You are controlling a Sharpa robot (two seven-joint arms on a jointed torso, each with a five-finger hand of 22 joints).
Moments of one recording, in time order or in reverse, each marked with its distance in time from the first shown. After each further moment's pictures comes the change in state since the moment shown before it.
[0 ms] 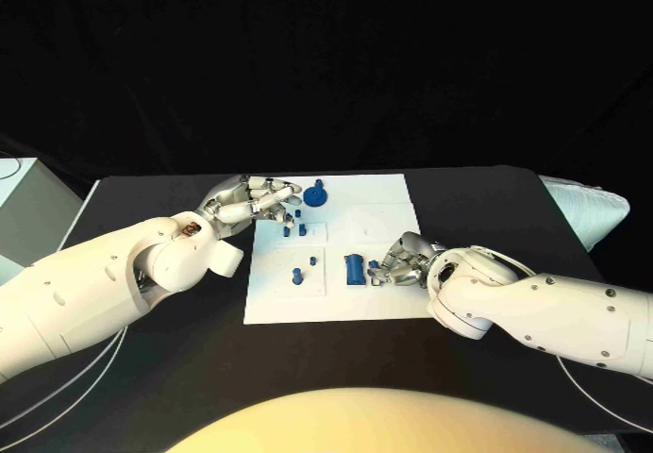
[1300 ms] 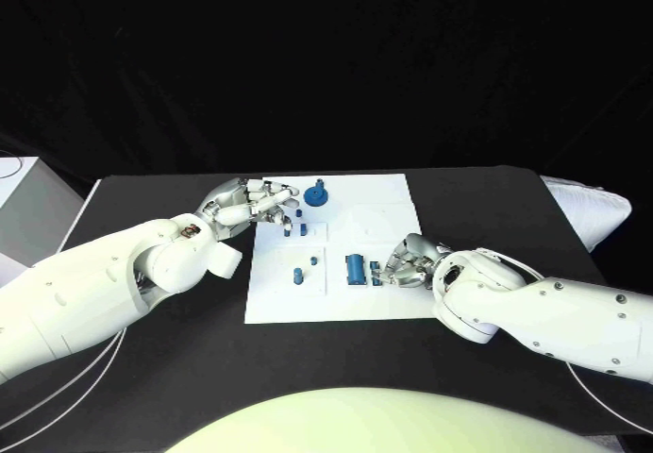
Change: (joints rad) left arm -0.008 -0.002 0.000 -0.013 -0.001 -0.002 -0.004; left_hand 0.000 0.000 -0.006 0.000 0.000 0.000 0.000 0.000 -0.001 0.000 0.000 0.004 0.001 0.000 0.000 0.000 0.000 0.000 0.000 0.000 0.000 0.001; right arm -0.004 -0.024 0.000 0.021 -0.035 -0.002 -0.003; right_hand -0.012 0.004 -0.009 -0.004 0.031 0.000 0.000 0.000 -0.002 0.000 0.000 0.000 0.000 0.000 0.000 0.000 0.000 0.000 0.000 0.000 0.000 0.000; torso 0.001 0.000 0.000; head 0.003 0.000
